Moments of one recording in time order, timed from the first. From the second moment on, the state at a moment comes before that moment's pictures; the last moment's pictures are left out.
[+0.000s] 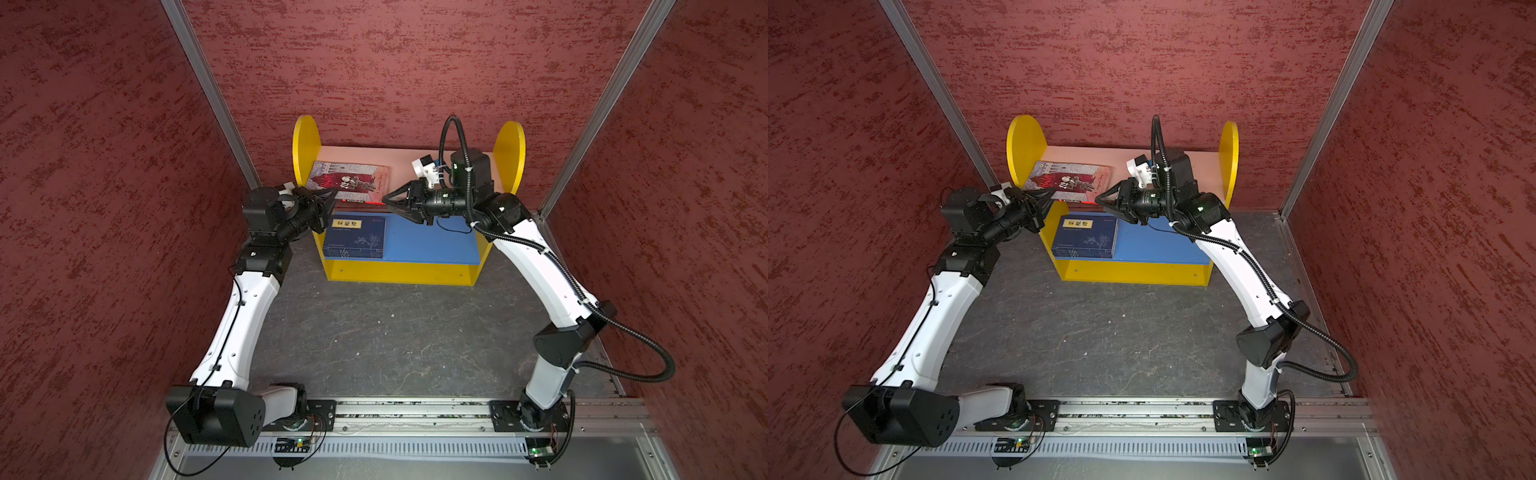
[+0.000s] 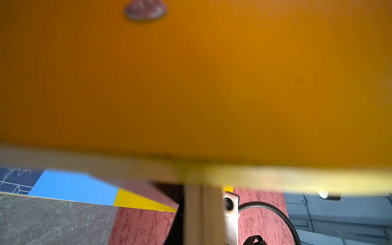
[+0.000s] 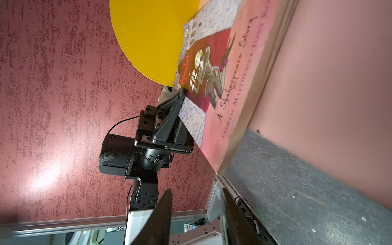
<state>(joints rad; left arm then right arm) -0.04 1.26 1.32 -0.11 0.55 -1.56 0.57 1.82 2.18 -0.66 -0.70 1.02</state>
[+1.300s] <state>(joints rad) -0.04 1.24 1.33 -0.04 0.54 -1.55 0.58 1.90 2.20 -0.55 -0.71 1.10</state>
